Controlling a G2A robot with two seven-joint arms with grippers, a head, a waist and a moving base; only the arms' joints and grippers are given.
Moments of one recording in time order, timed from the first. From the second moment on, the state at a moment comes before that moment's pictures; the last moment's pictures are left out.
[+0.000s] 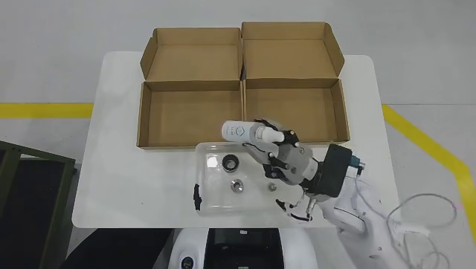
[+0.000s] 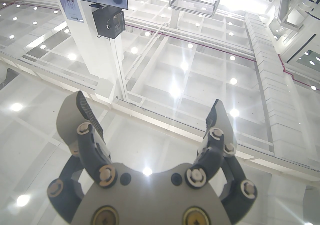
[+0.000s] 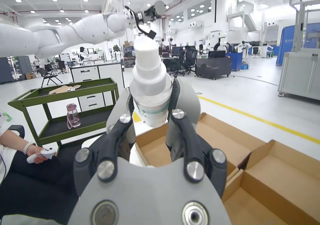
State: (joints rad) left arm -0.37 -0.34 -0.25 -1.16 3.07 0.41 0.06; right arm -1.42 -1.21 1.19 -2.06 -1.14 -0.59 -0.19
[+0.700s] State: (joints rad) left arm -0.37 -0.34 -0.25 -1.16 3.07 0.41 0.06; right arm -1.33 -1.20 1.24 -1.83 -1.21 -0.43 0.14
